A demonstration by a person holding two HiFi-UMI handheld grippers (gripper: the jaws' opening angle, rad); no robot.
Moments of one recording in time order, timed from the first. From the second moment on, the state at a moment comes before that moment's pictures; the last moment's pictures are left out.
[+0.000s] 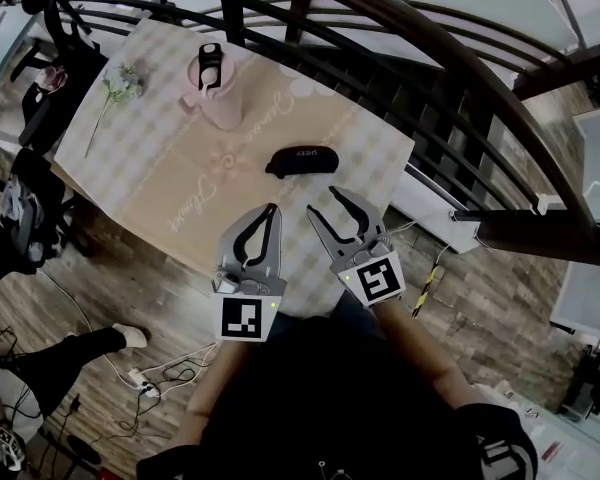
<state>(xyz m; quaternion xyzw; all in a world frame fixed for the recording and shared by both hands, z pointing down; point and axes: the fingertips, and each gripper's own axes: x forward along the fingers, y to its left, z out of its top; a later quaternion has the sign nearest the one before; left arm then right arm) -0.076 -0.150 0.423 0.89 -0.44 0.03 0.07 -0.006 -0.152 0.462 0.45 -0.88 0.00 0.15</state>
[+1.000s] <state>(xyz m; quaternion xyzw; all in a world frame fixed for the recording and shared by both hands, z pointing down) -0.024 -0.160 0.503 0.89 -0.43 0.09 0.11 0.021 -0.218 0.611 0.29 -0.88 -0.05 0.38</state>
